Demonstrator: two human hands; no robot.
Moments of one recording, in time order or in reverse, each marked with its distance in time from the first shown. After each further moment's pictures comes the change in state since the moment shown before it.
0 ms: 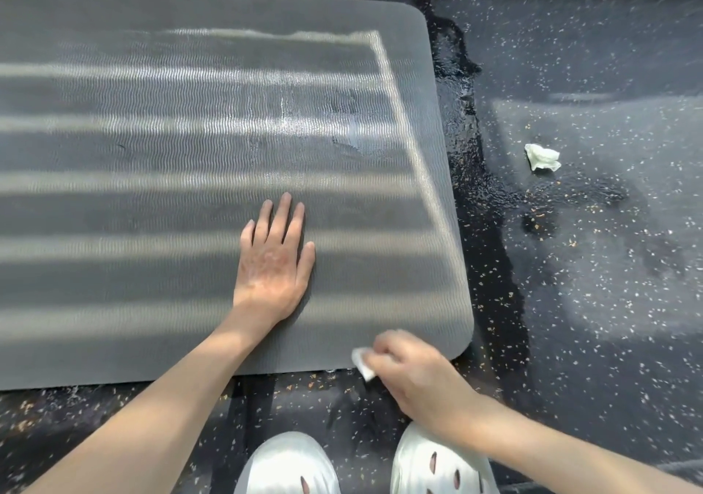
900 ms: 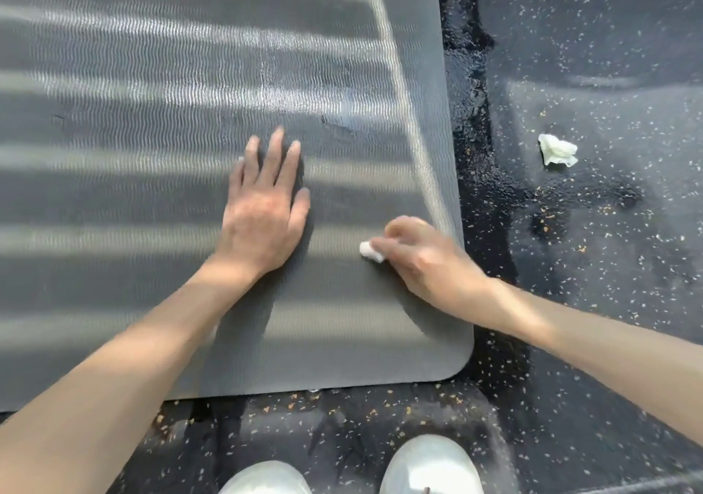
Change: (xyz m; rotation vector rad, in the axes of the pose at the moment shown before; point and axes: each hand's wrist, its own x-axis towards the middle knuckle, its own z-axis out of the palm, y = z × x) left_hand 0.063 0.005 -0.016 -0.065 0.056 0.060; right_hand 0.090 0.082 -0.055 -0.147 0.043 0.026
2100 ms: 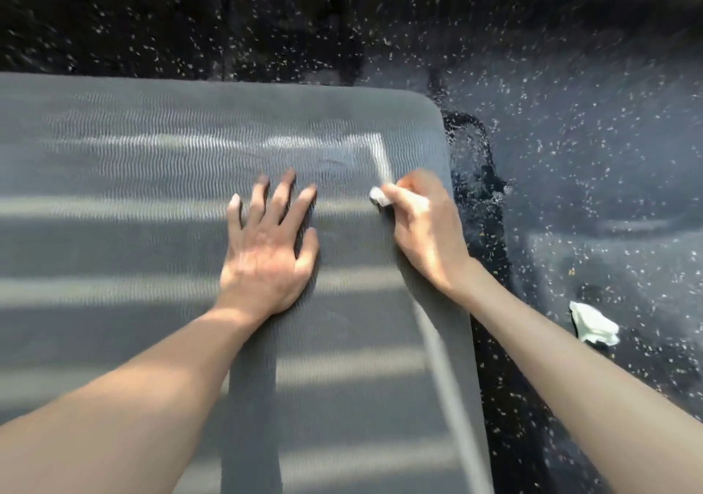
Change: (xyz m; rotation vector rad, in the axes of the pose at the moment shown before) left_hand 0.188 -0.028 -0.005 0.028 -0.006 -0.042; right_hand 0.224 0.114 -0.072 -0.002 0.502 0.183
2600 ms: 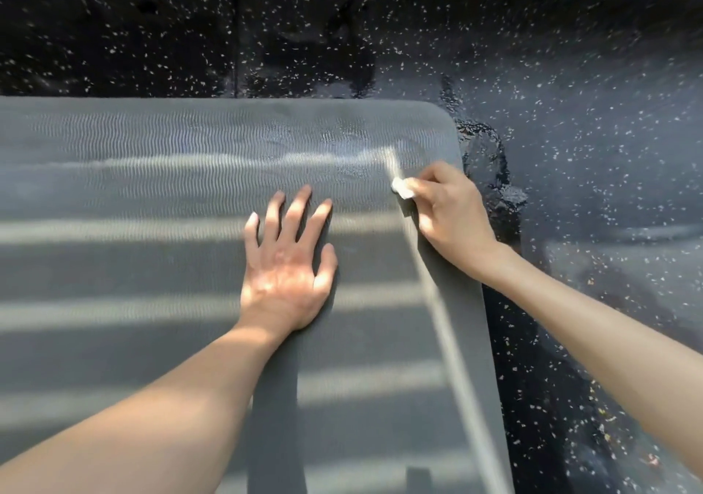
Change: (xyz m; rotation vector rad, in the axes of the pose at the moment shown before) left_hand 0.002 0.001 -0.004 -0.031 0.015 -0.019; right_hand 0.029 0.023 -0.002 -0.060 -0.121 -0.028
